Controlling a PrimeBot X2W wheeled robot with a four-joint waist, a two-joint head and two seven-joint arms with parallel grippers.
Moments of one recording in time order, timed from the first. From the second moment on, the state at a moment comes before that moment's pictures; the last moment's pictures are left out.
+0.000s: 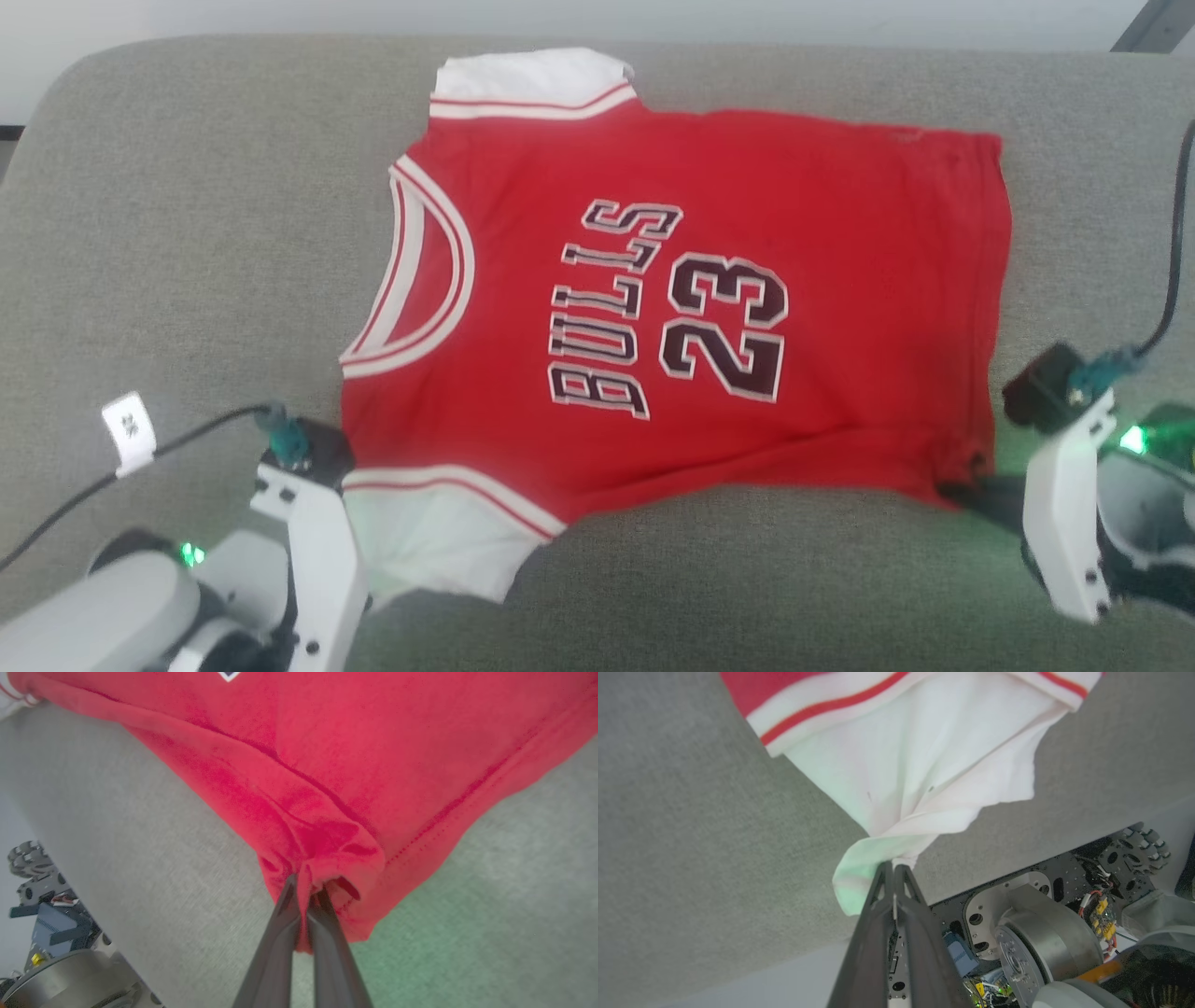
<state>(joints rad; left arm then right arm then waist) -0.53 0.94 -0.92 -0.20 -1.13 0.32 0.82 -0.73 -0.96 1.16 0.11 1.16 0.13 0.35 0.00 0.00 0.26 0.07</state>
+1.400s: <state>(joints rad) -1.03 0.68 -0.91 0.48 -0.83 -0.04 0.59 -0.84 -0.62 0.87 0.49 0.93 0.13 0.31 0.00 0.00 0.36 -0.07</state>
